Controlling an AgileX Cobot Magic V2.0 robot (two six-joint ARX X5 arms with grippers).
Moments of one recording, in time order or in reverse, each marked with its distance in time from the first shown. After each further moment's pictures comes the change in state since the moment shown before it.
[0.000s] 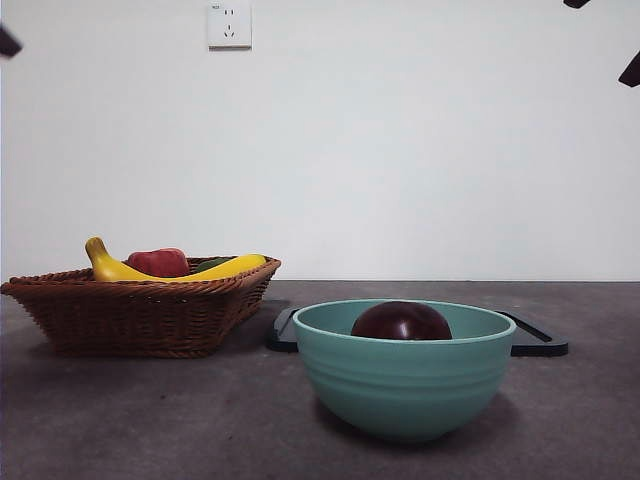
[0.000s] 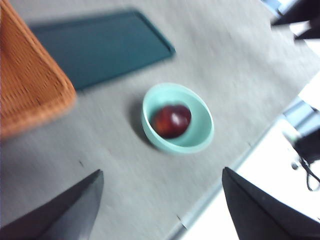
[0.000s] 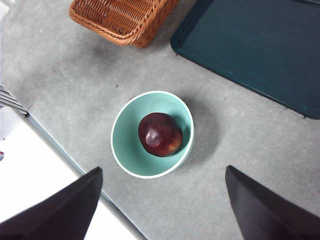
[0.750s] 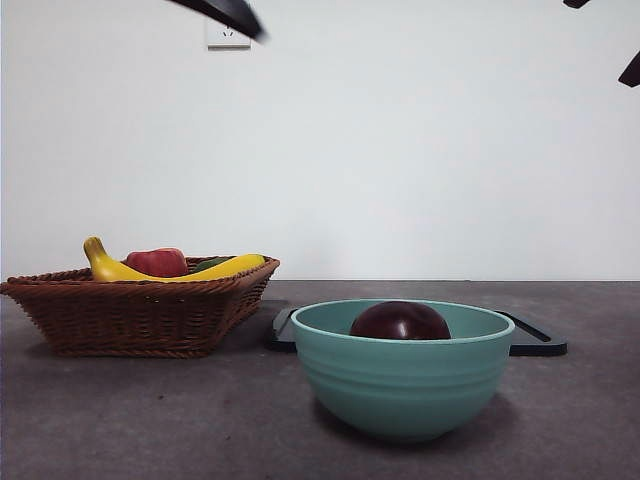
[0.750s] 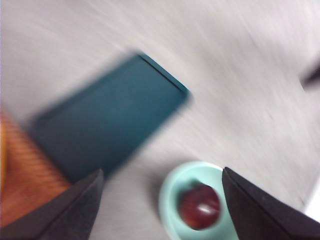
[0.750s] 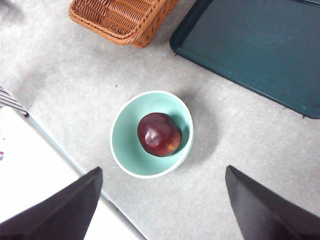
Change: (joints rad) left arm -0.274 0.625 0.528 0.101 -0.365 0.080; right arm 0.000 0.000 0.000 0.000 0.000 0.000
